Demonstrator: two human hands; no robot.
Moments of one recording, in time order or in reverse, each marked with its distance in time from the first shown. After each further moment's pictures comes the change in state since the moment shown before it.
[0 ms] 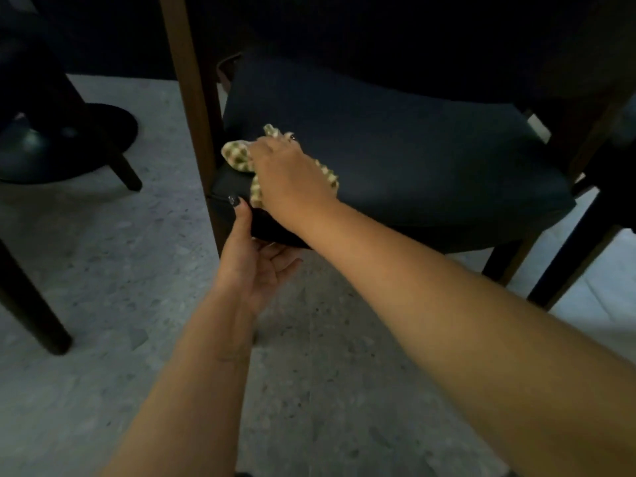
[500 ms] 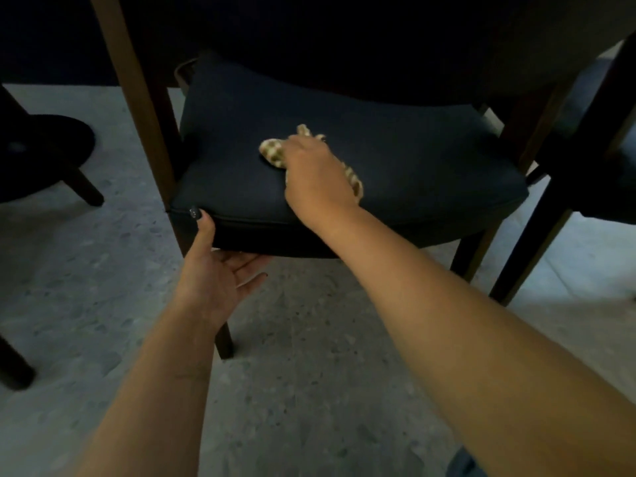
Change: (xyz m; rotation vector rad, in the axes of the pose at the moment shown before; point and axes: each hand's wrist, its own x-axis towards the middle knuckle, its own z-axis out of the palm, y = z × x) left_hand 0.005 0.004 -0.009 0.138 0.038 0.008; right_hand -0.013 0.054 -0.010 0.067 0.044 0.272
